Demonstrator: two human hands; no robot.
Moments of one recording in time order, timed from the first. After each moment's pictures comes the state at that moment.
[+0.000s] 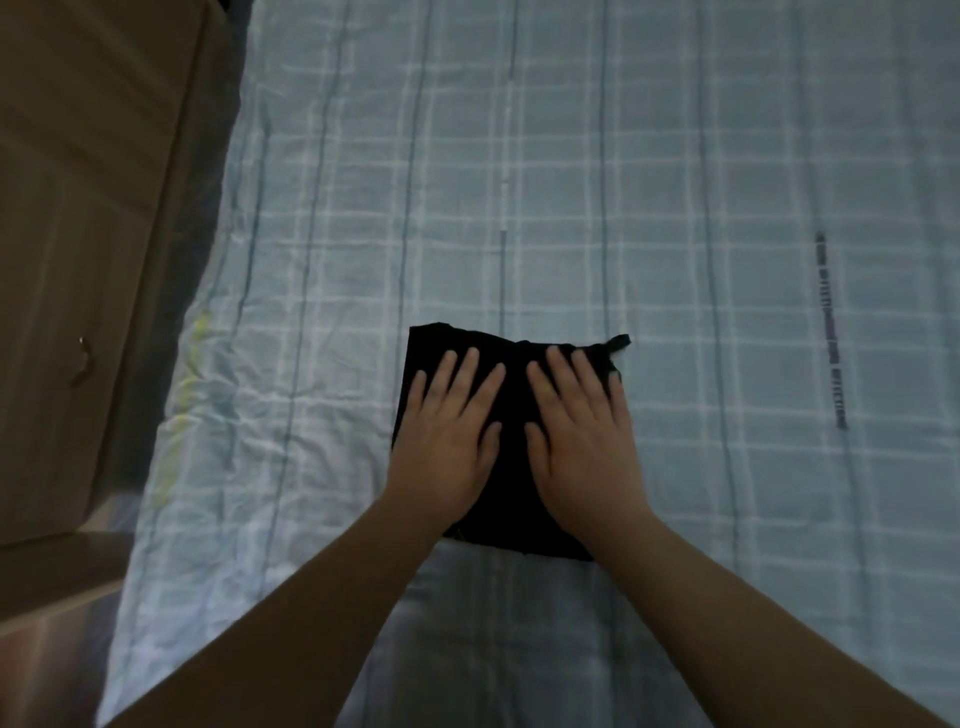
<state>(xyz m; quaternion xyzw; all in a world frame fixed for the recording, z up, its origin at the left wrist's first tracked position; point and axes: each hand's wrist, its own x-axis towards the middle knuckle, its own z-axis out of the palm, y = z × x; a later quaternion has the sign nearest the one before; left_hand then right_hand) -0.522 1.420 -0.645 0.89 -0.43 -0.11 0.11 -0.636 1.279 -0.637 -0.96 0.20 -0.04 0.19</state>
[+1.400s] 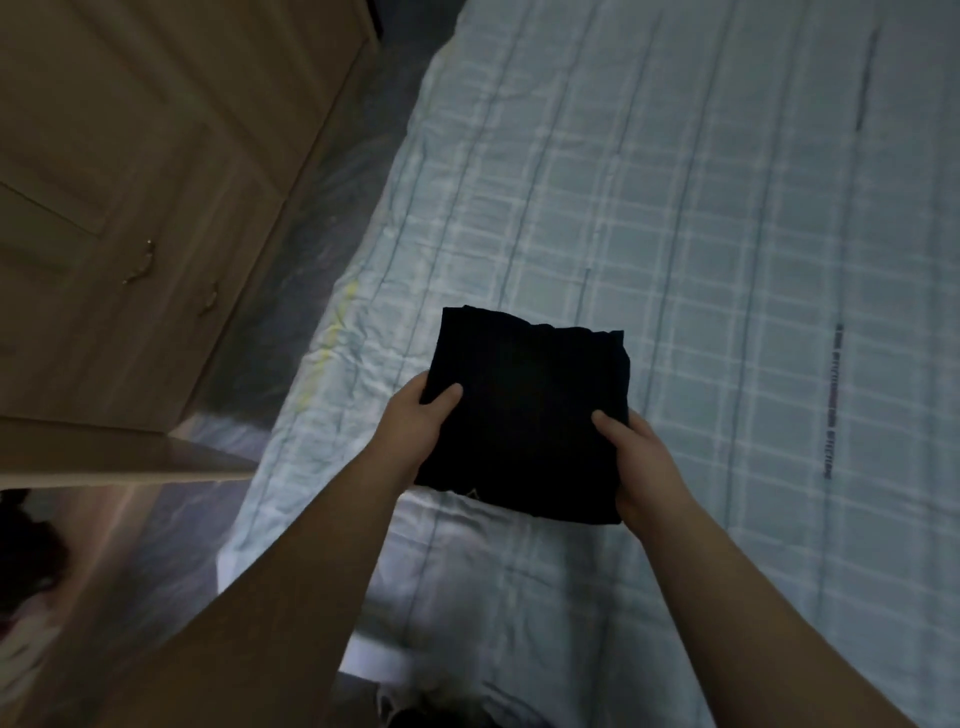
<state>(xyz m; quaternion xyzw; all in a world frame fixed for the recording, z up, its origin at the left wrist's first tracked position) -0.517 1.515 -0.493 0.75 0.12 -0.34 0.56 -0.641 1.305 -0.519 -0.44 0.46 0.05 0.77</state>
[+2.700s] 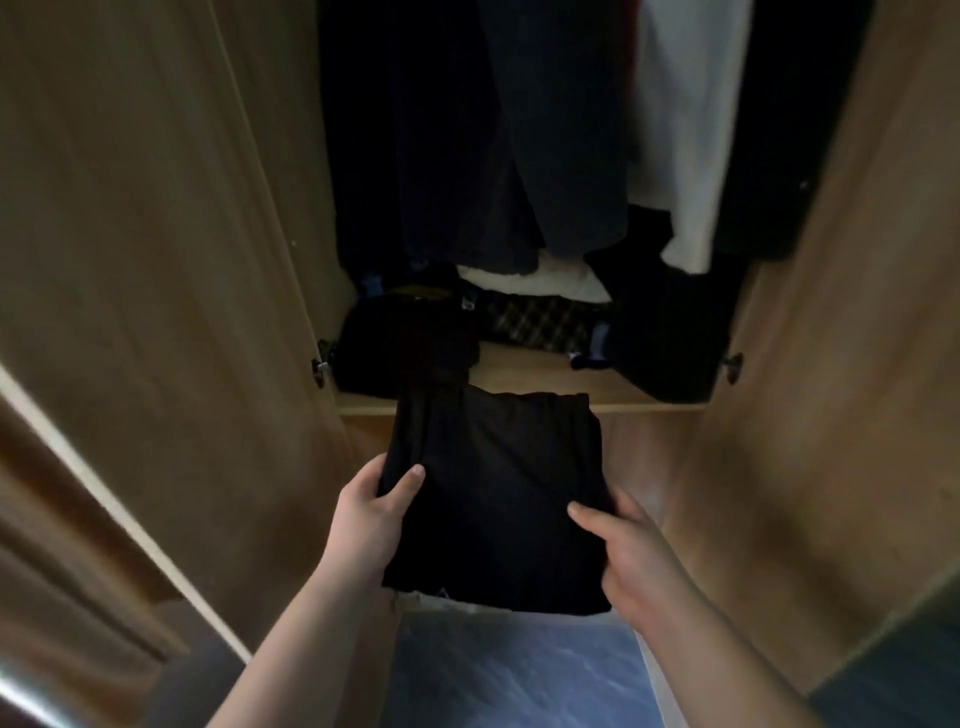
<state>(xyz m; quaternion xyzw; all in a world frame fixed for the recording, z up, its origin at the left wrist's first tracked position) -0.807 2.338 -0.140 0.62 0.39 0.34 0.58 -0.623 2.175 -0.163 -0.53 -0.12 0.40 0.74</state>
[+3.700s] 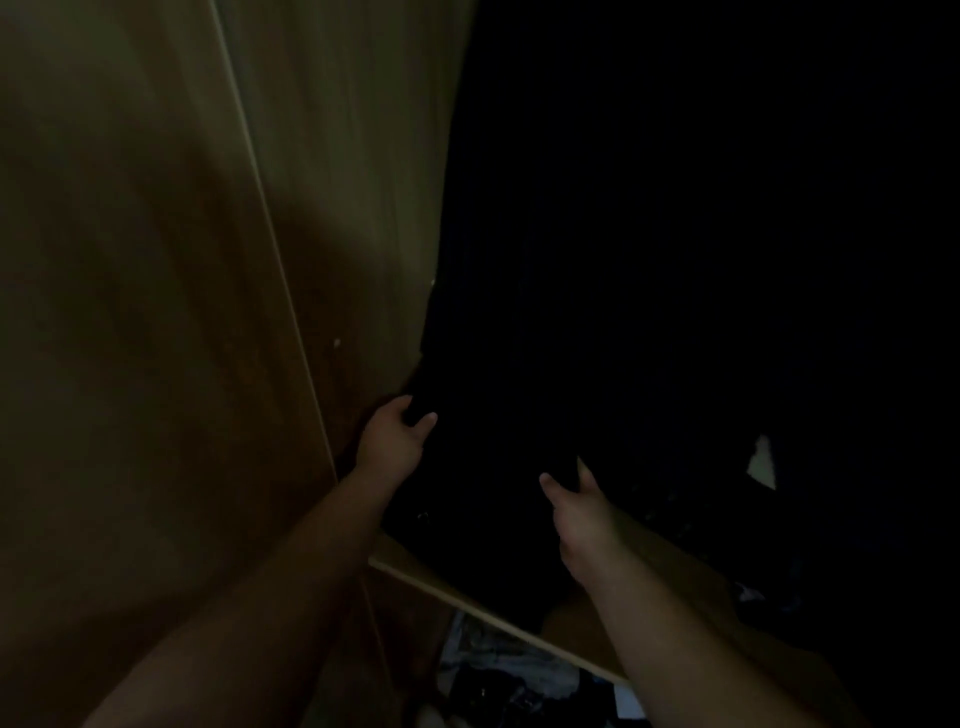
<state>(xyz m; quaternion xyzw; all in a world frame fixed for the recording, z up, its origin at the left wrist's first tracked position) -0.628 2.762 -0.129 0.68 0.52 0.34 0.38 -0.429 2.620 -0.151 -0.57 -0.24 0.50 0.60</state>
